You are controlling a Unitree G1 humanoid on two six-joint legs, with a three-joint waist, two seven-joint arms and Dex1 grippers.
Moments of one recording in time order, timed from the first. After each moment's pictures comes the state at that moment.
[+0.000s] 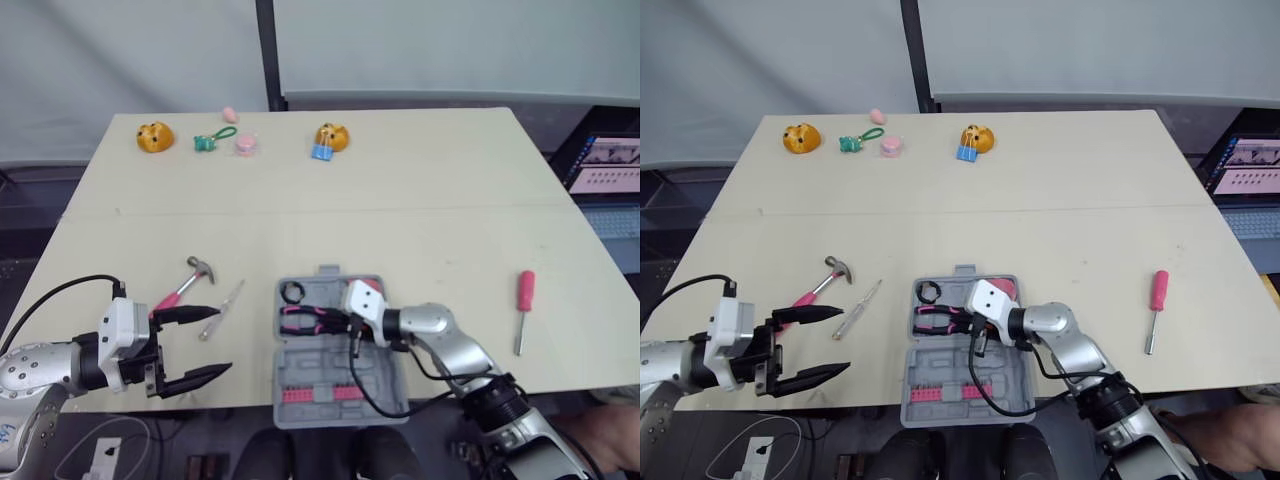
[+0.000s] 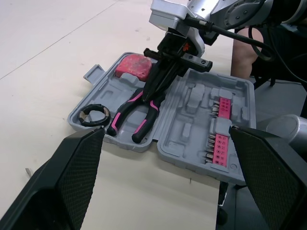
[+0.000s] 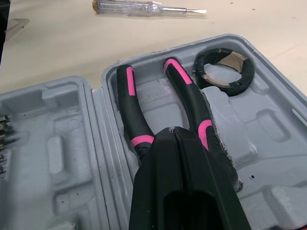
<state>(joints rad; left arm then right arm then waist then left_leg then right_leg) 0.22 0.81 0.35 -0.35 -0.58 0.20 -1.14 -0.40 -0.36 0.40 0.11 0.04 0.24 0.90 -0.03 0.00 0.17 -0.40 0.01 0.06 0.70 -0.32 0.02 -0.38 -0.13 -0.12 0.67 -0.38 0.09</state>
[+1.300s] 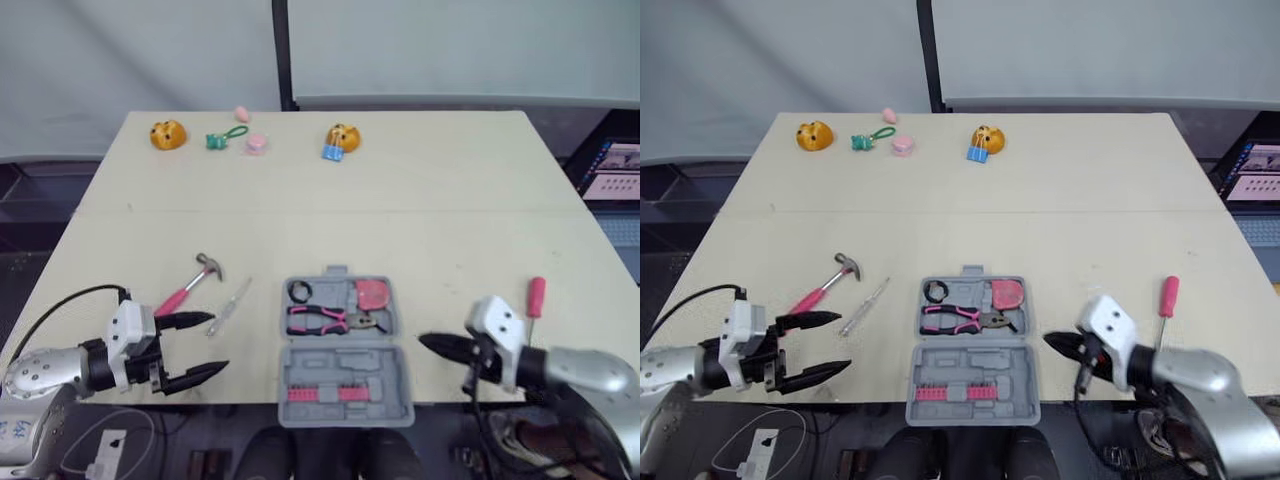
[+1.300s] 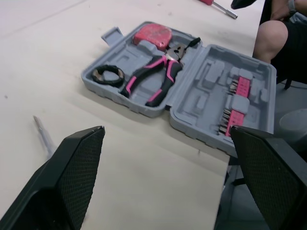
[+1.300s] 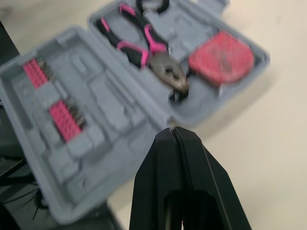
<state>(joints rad) 0.24 0.77 0.30 -0.22 -0.51 0.18 -1.11 0.29 -0.72 -0.27 -0.63 0.37 0.64 0.93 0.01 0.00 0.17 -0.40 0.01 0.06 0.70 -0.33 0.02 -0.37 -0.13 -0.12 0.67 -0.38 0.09</state>
